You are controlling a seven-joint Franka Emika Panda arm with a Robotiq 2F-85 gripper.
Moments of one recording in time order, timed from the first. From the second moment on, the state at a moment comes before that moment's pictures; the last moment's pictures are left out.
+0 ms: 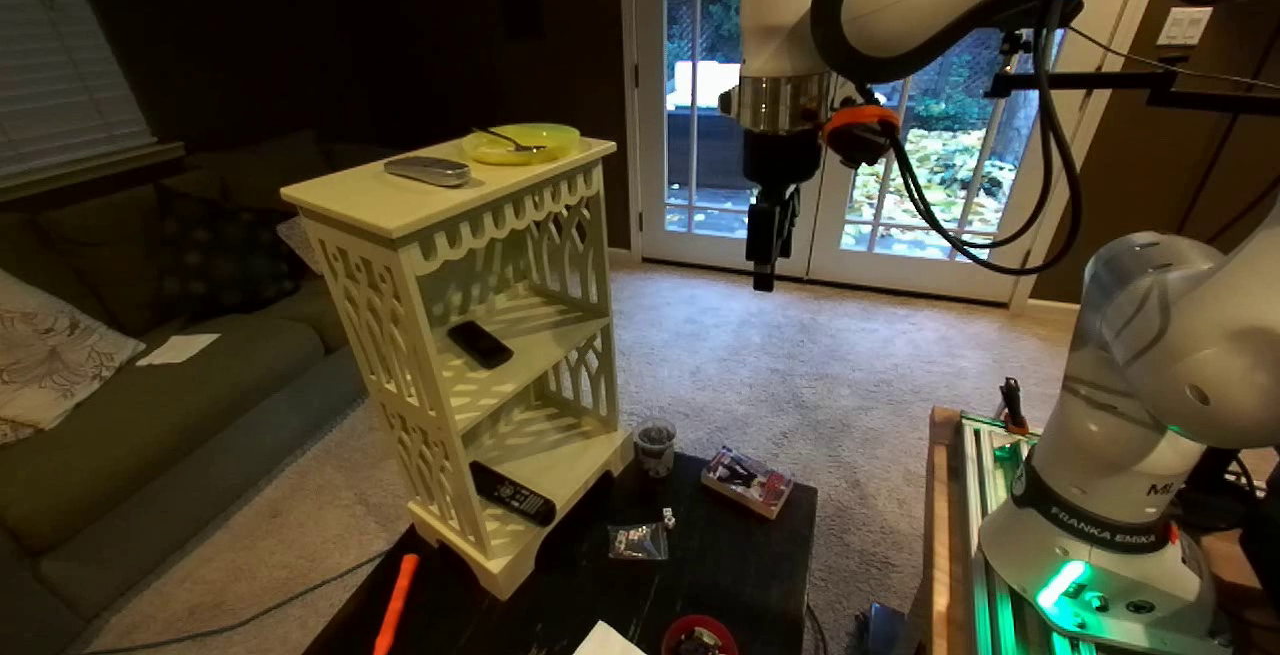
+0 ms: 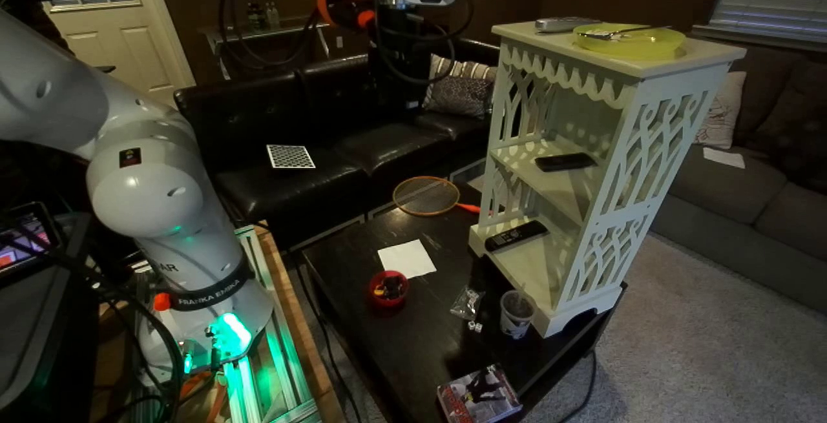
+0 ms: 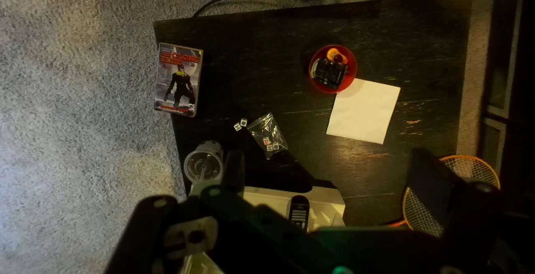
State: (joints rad) arm 0.02 -0.59 -0.01 -2.50 -0.03 1.88 0.03
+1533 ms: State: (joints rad) arm 0.02 -0.59 -0.01 -2.50 -0.03 1.88 0.03
